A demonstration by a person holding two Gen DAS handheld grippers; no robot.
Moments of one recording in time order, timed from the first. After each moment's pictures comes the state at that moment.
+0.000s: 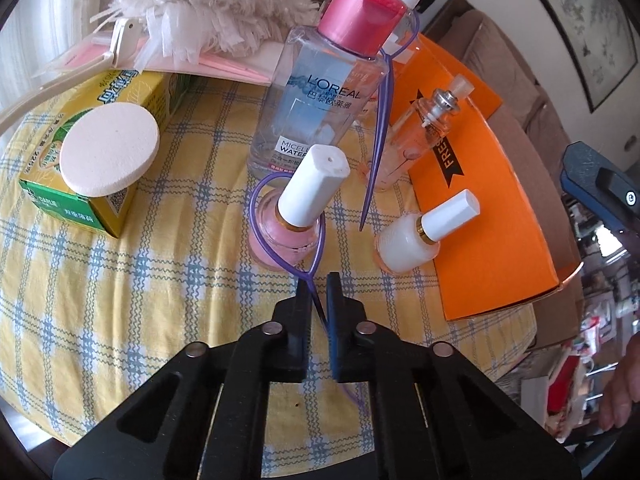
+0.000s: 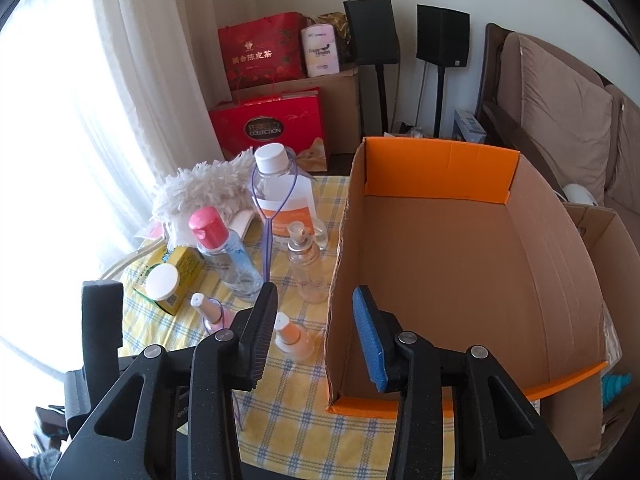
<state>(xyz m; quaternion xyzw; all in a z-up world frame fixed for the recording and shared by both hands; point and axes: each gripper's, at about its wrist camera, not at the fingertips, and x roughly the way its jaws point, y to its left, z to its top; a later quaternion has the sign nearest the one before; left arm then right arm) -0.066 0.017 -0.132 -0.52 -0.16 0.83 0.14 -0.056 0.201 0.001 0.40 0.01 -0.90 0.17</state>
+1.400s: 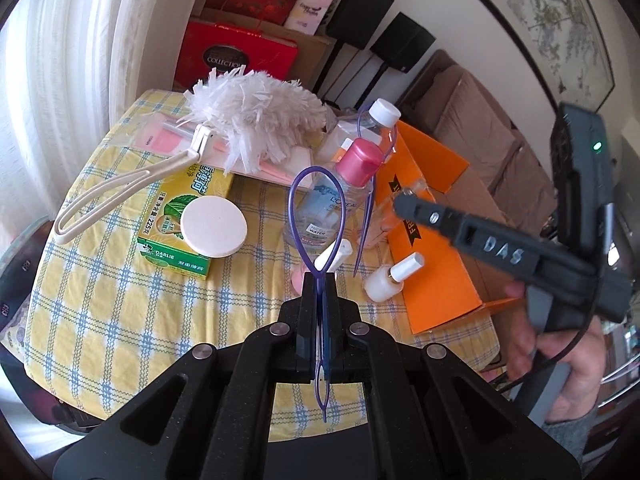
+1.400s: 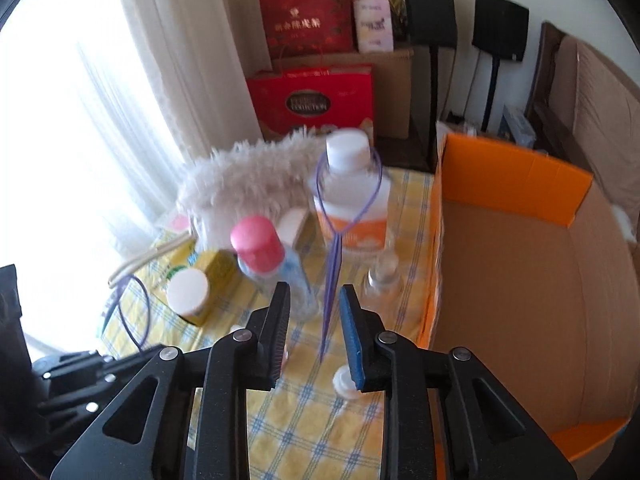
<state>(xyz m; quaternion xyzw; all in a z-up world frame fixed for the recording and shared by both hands) -0.019 -0.055 -0.051 -0.44 -0.19 0.87 0.14 -0.095 0.145 -0.030 0.45 0.04 -0.86 0.24</state>
